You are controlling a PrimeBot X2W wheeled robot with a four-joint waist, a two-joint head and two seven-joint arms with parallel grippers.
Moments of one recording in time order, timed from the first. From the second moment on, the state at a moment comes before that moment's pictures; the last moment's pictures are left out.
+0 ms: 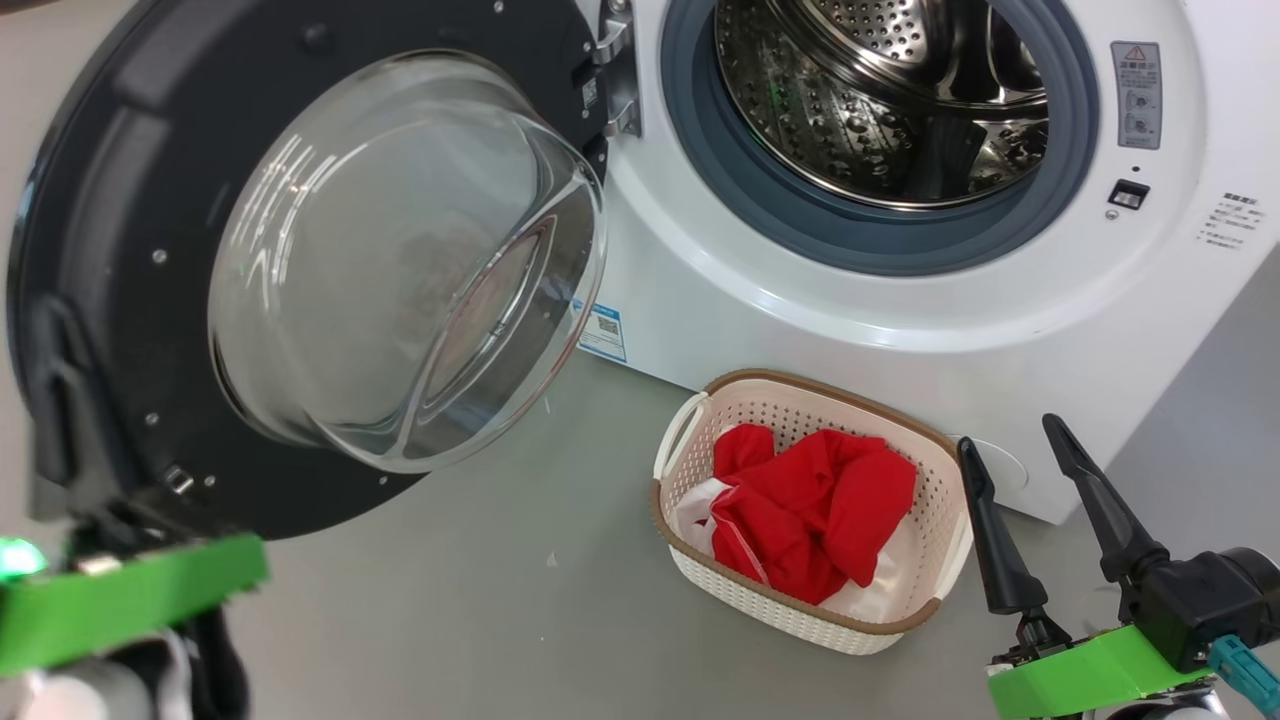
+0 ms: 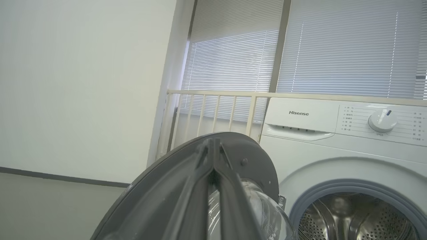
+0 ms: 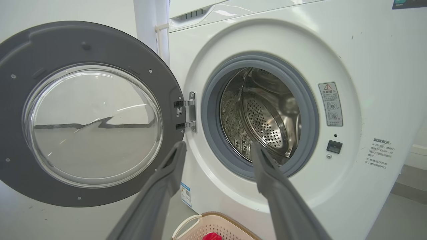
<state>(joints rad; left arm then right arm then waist) -0.22 0.10 0.07 -0.16 -0.35 0.20 -0.25 0.04 -0.04 -0.01 -0.06 0.13 0.12 -0.20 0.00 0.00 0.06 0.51</state>
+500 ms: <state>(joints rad) -0.53 0.09 0.36 0.09 -0.72 0.09 -0.25 0.04 -0.04 -0.01 -0.08 0.13 0.12 -0.19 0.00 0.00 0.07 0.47</state>
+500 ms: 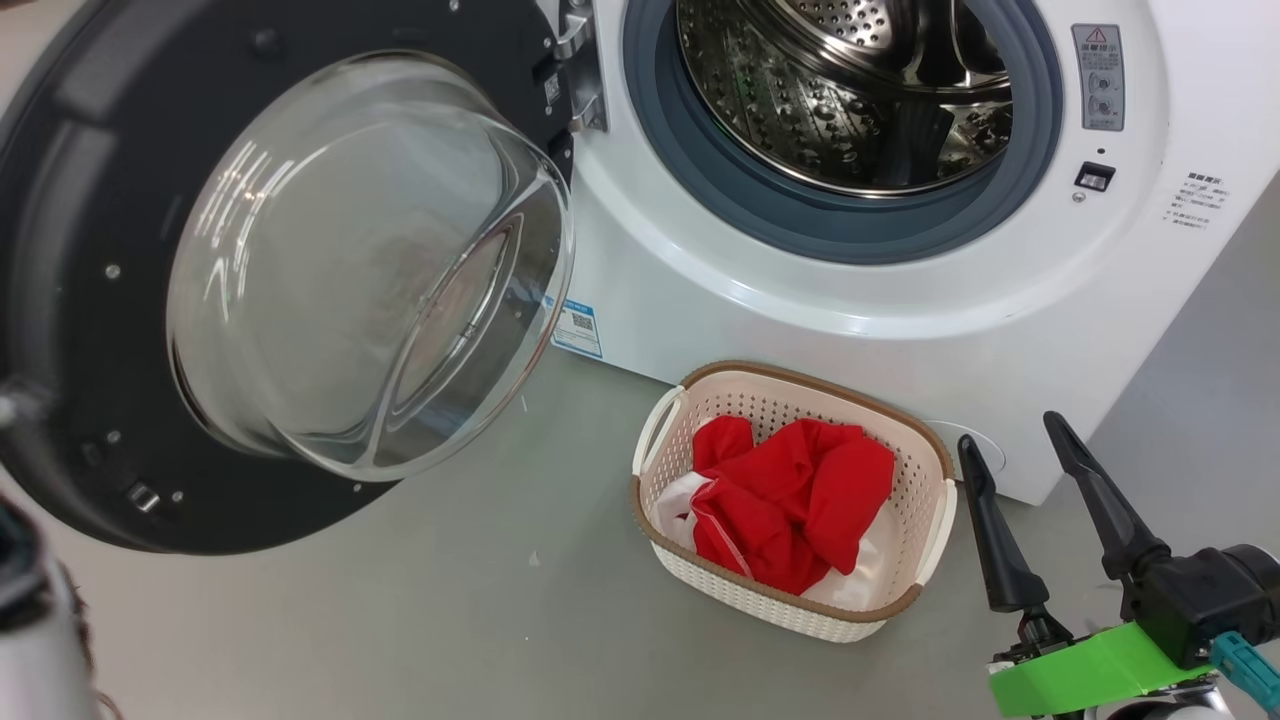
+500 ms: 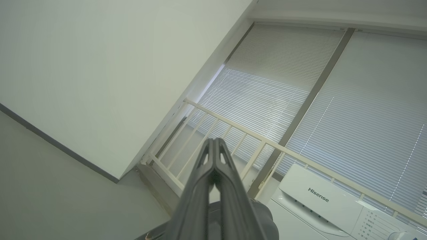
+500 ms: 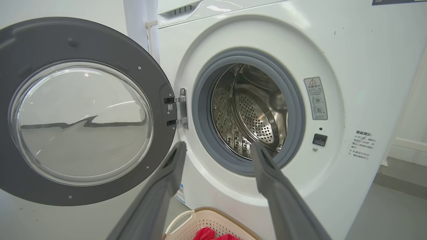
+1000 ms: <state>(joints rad) -0.79 0.26 0.47 0.53 -0.89 0.14 -0.03 0.04 -0.04 -0.01 -0.07 0.13 0.12 -0.19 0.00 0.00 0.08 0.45</state>
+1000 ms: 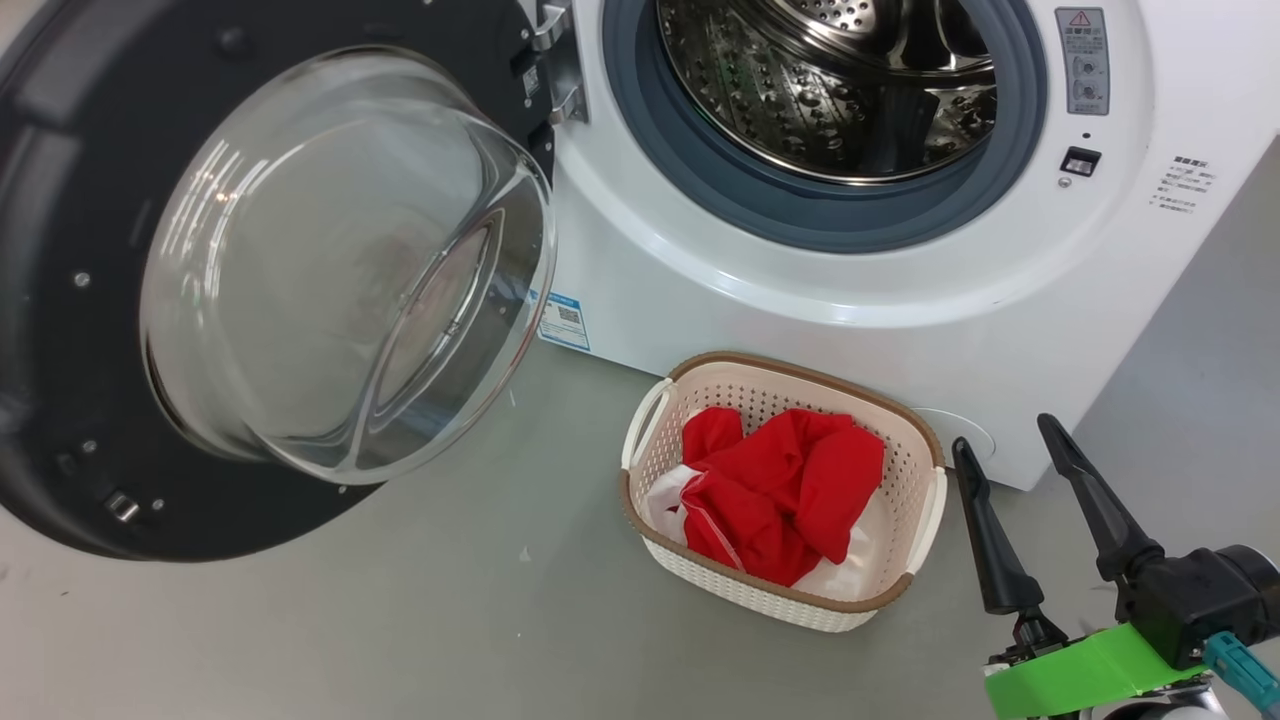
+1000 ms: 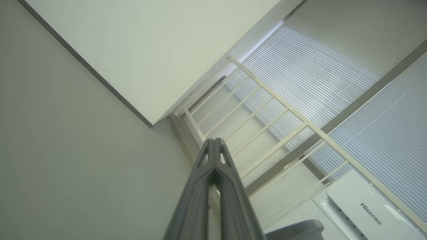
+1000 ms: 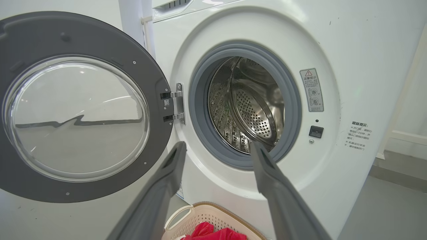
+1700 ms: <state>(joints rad) -0.85 0.38 0.38 0.88 -0.92 0.11 0.36 0.04 -0.04 0.01 -0.05 0.15 0.12 -0.20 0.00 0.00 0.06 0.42</state>
